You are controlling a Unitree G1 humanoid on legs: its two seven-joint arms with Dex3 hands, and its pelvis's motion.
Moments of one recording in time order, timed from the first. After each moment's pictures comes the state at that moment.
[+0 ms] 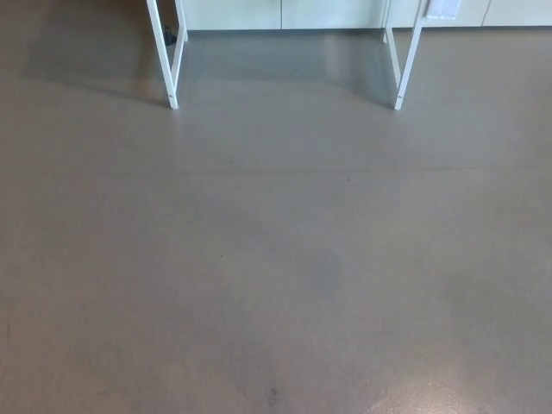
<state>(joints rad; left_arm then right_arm) 0.12 0.41 0.41 1.07 -0.15 -0.14 -0.27 -0.08 -0.39 -0.44 1.23 0.11 -0.08 0.25</state>
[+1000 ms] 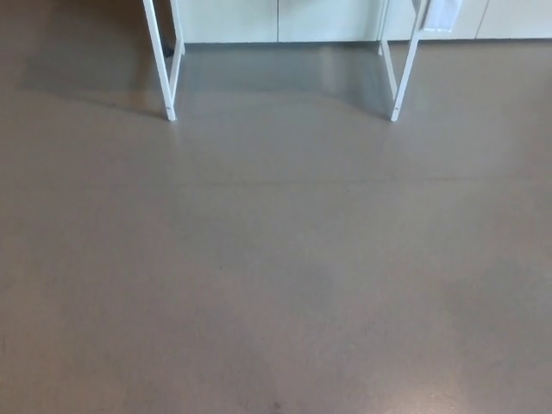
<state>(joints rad) 0.16 0.43 0.40 1.12 -0.17 -0.21 -0.32 -0.01 -0.40 -0.39 1.25 0.13 -0.18 0.28</state>
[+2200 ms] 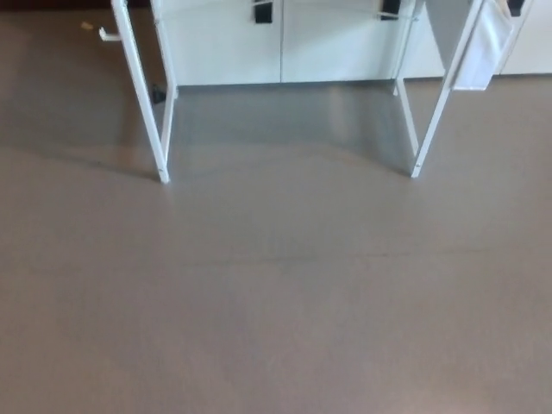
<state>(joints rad) 0.19 0.45 0.37 1.15 -0.17 -0.25 -0.32 0.09 -0.38 -0.37 1.26 0.13 -0.20 0.27</state>
